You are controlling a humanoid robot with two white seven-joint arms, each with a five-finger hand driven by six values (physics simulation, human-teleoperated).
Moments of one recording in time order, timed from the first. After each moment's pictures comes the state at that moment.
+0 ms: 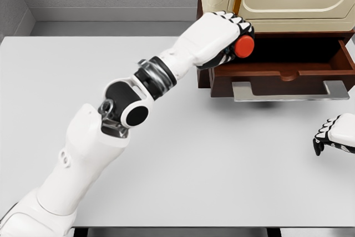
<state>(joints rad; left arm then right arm) -0.57 0.05 -0.58 -1.76 -0.83 -0.04 -0.36 0.23 -1.39 0.15 -1.76 0.25 -0.61 0.19</state>
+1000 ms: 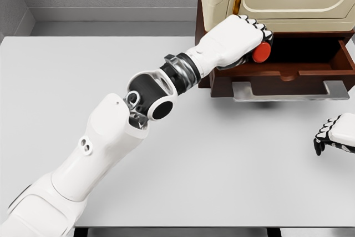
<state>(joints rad) -0.67 0.00 -0.67 -1.62 -0.92 -0.05 -0.36 0.23 -1.39 0.15 -1.75 0.25 -0.61 0.20</state>
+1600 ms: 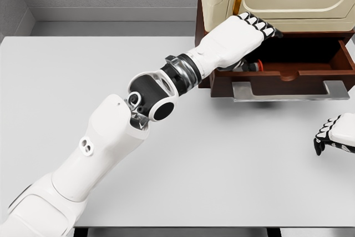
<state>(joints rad) -0.67 0.00 -0.68 -1.62 -0.93 -0.04 -0.36 0.23 -1.39 0.15 -1.75 0.25 -0.61 0.20</state>
